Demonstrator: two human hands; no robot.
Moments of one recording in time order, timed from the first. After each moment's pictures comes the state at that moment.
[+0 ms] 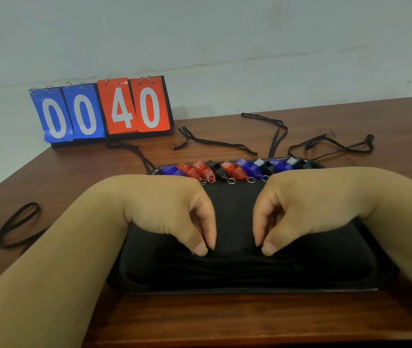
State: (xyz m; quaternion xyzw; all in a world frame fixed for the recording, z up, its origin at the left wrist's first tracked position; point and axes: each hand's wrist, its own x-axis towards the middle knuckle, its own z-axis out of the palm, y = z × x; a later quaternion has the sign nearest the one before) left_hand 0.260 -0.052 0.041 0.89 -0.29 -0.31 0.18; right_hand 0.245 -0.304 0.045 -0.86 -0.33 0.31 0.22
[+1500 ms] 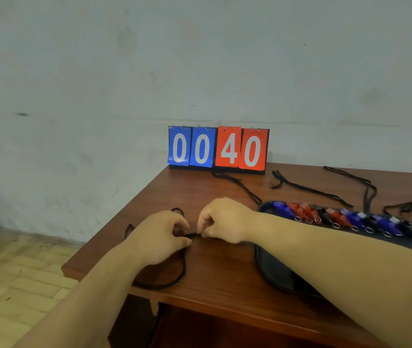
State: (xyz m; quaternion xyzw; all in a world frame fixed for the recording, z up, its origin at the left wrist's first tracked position) left_hand 0.178 0.187 0.016 0.98 -0.01 0.04 0.20; right_hand 0.261 0.005 0.033 -0.90 -0.41 0.07 0.15
